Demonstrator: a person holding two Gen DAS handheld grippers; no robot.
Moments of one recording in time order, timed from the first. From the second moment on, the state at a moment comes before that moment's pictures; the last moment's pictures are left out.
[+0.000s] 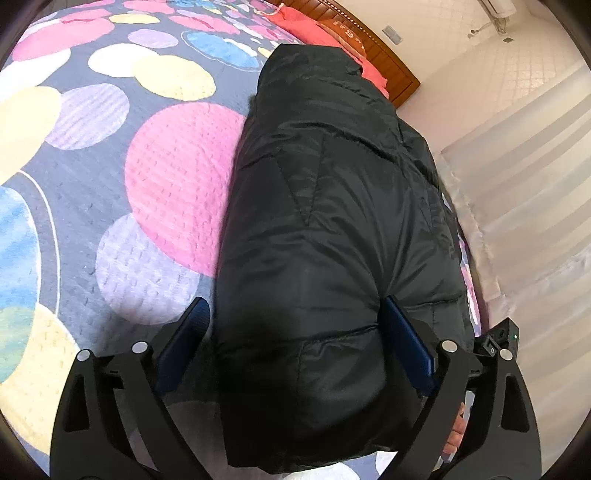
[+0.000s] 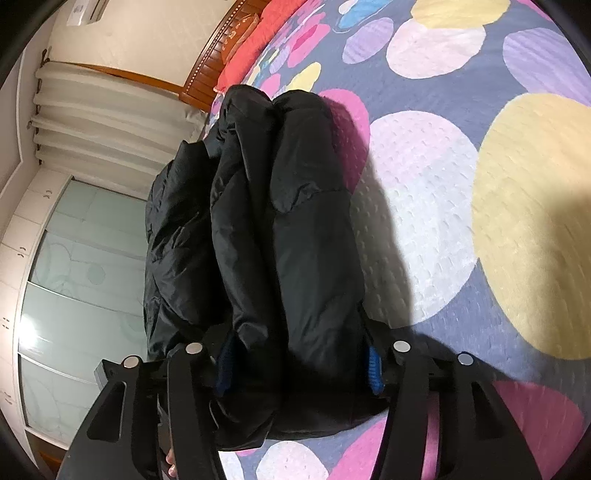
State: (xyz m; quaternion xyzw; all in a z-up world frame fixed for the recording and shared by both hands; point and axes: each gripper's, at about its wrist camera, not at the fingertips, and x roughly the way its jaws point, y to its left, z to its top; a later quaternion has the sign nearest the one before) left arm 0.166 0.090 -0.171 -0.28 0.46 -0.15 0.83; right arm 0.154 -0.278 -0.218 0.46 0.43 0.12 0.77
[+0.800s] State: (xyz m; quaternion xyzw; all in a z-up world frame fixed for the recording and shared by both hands) left arm 0.127 0.079 -0.137 -0.16 0.43 -0.08 0.88; right arm 0.096 -0.285 -0.196 0.44 0.42 0.09 0.79
